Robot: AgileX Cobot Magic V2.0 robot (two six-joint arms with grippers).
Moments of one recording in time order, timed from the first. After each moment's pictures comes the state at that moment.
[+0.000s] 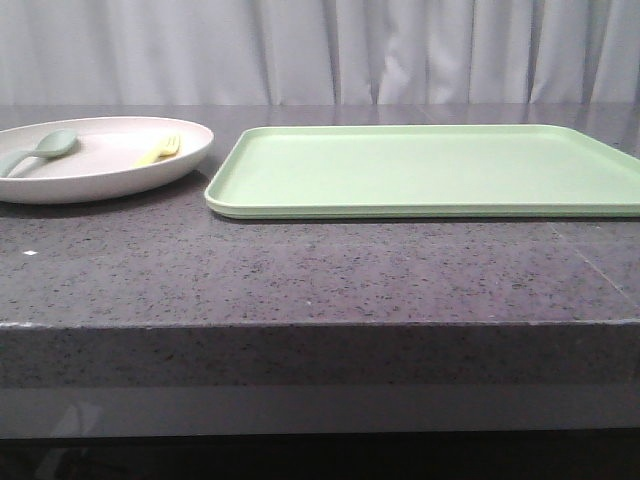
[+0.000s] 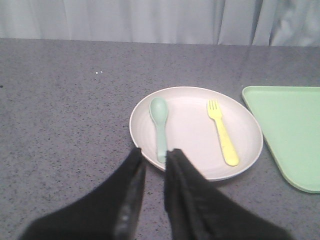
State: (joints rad) left arm -0.08 0.52 -0.76 0.03 0.63 -0.05; right arm 0.01 0.53 -0.59 -0.04 0.44 0.09
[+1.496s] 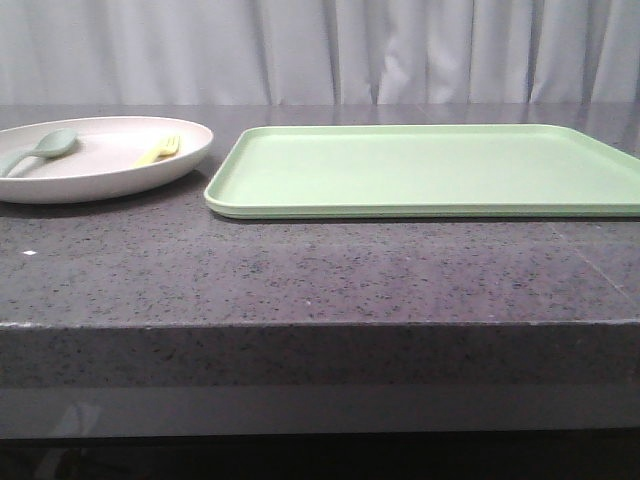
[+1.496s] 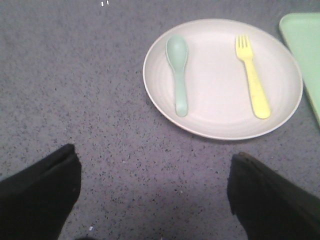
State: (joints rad) left arm -0.08 0.86 -0.99 0.08 0.87 -0.05; right arm 0.01 0.53 -0.59 -0.07 0.44 0.09
